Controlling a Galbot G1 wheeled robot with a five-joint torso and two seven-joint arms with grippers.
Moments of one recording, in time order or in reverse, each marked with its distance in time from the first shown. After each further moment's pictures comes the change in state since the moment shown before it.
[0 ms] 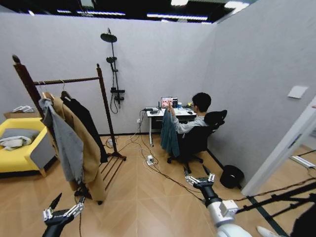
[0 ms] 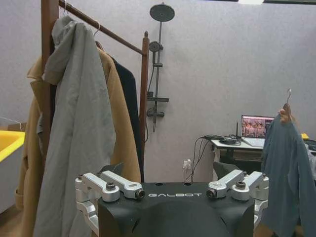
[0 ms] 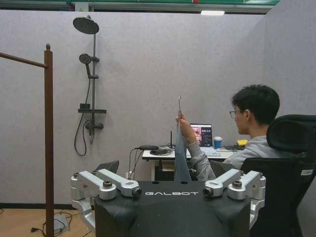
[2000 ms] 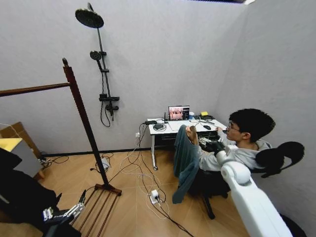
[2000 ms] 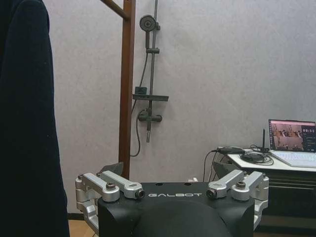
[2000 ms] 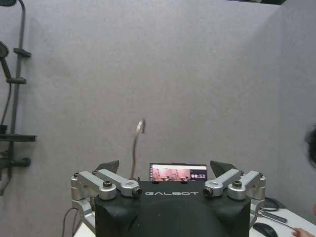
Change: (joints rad) left arm 0.000 0.000 0.000 0.000 0.000 0.000 0.000; right arm 0.799 -0.418 -0.040 -0.594 0.356 -0.117 0.015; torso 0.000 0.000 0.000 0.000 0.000
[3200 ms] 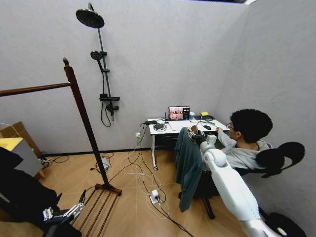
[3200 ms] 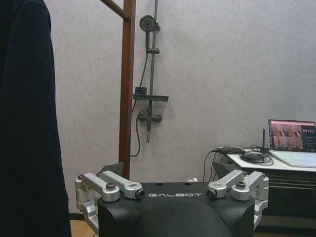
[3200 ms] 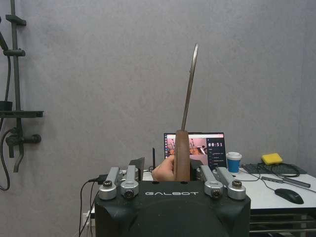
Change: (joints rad) left arm 0.000 0.000 0.000 0.000 0.000 0.000 0.000; right arm 0.176 0.096 -0.166 -0.222 -0.033 -0.038 0.042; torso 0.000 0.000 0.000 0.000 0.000
